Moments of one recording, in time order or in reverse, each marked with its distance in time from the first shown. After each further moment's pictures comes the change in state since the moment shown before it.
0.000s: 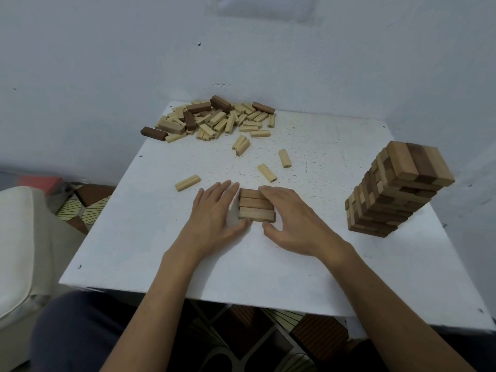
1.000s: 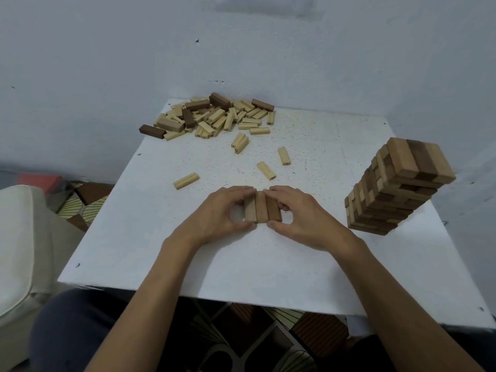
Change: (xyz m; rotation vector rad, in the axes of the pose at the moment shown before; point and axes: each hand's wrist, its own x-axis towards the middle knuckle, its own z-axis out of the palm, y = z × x) left_hand 0.019 0.009 -0.016 -0.193 -0.188 0.120; right_hand -0.001 0.019 -0.010 0.155 -0.059 0.025
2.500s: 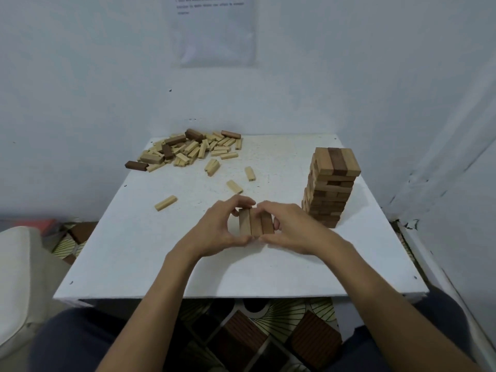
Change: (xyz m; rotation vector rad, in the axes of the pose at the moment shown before) left_hand -0.007 0.072 0.012 -0.084 -0.048 0.075; right_hand -0.066 -0.020 -0.051 -0.004 -0.004 0.041
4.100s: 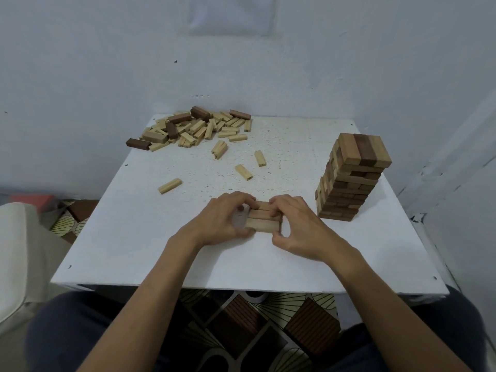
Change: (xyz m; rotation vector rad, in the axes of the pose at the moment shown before) left_hand 0.009 -0.041 0.008 0.088 -0.105 -0.047; right_hand 0.007 0.027 0.042 -0.051 0.080 -0.015
